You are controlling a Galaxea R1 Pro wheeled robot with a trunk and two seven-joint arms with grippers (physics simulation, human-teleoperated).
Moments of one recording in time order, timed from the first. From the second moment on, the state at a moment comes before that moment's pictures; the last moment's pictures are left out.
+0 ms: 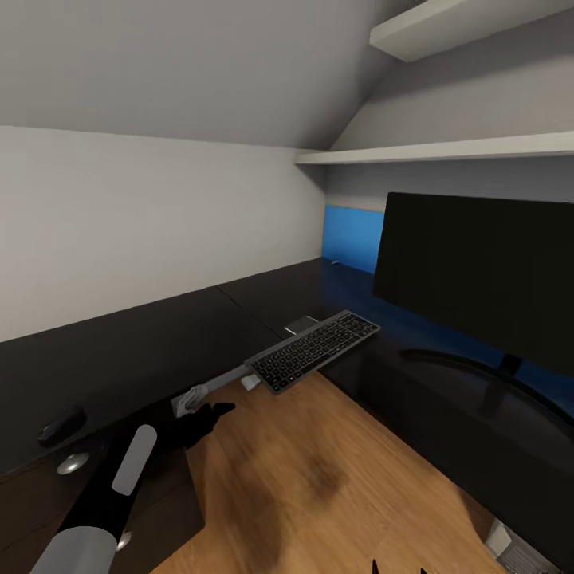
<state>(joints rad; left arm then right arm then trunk) -0.51 0.02 0.14 -1.02 0.71 0.84 -0.13 -0.29 0.05 0.02 -0.01 -0.05 -0.93 -0.13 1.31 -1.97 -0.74</state>
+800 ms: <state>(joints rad) -0.51 0.04 0.17 -1.04 0.71 0.84 -0.13 -0.29 0.02 0.03 -0.01 -0.04 -0.94 -0.12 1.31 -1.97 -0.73</state>
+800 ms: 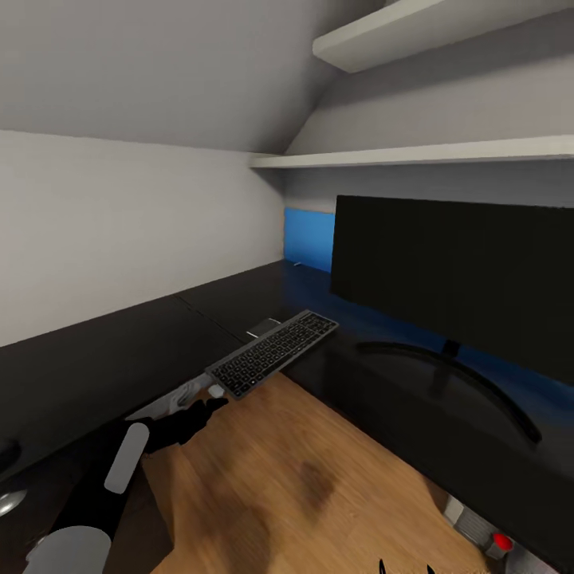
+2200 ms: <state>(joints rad) -0.53 0.04 0.27 -1.29 0.88 0.86 -0.06 -0.29 0.02 0.03 0.00 -0.04 -0.94 -0.12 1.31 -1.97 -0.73</state>
